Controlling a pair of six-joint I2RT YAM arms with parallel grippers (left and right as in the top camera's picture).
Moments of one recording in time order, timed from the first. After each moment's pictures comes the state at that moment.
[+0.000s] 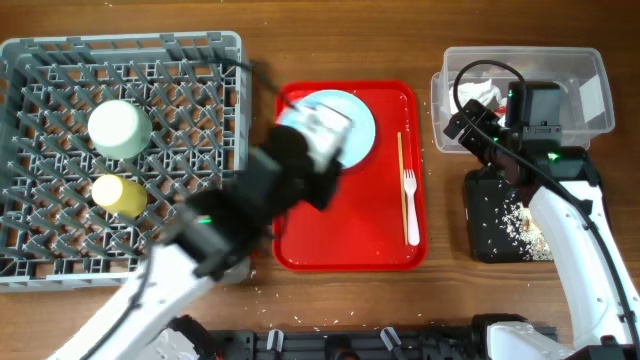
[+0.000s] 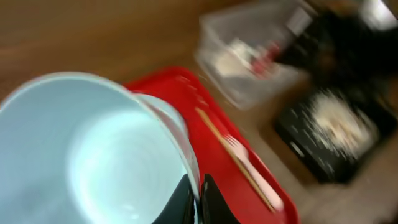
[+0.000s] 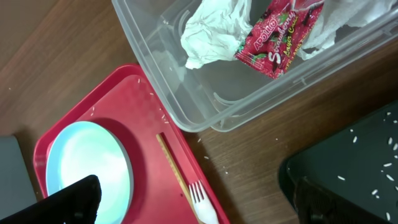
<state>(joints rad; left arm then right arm) -0.70 1.17 1.11 -0.53 0.01 -0.19 0.02 1.32 1.04 -0.67 -0.03 0.65</state>
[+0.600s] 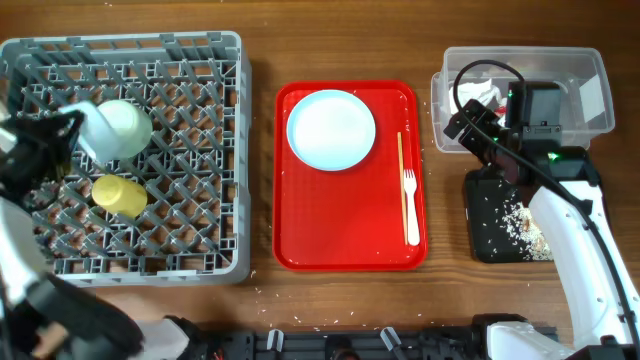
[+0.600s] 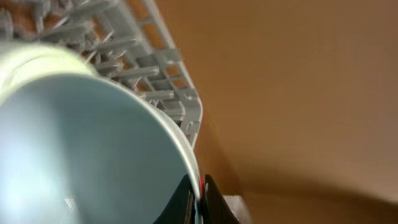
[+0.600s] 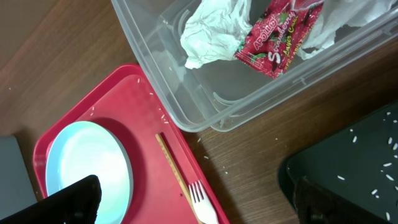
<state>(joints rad) 0.81 1.57 1.11 -0.38 1.11 -0.62 0.02 1.32 1.04 -0.67 -0.03 0.65</state>
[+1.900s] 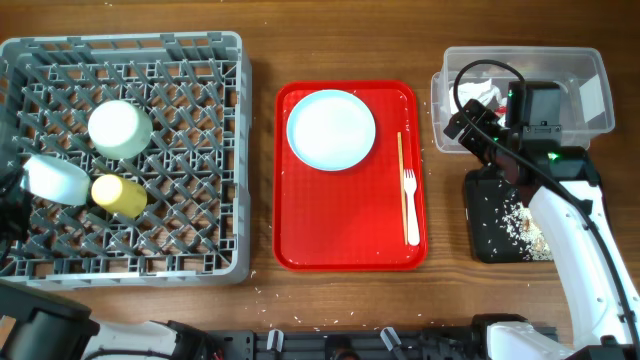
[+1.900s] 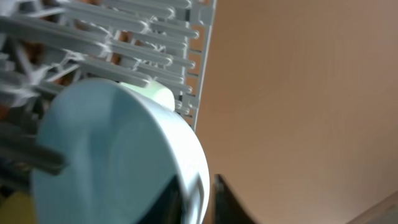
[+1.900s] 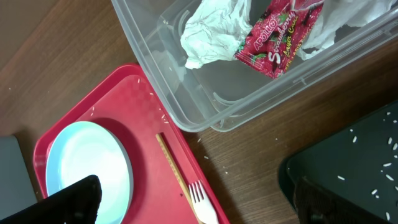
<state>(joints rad) 1.18 1.77 1.12 -0.49 1.26 -0.65 0.02 1.32 1.04 -0.67 -0.03 0.65</state>
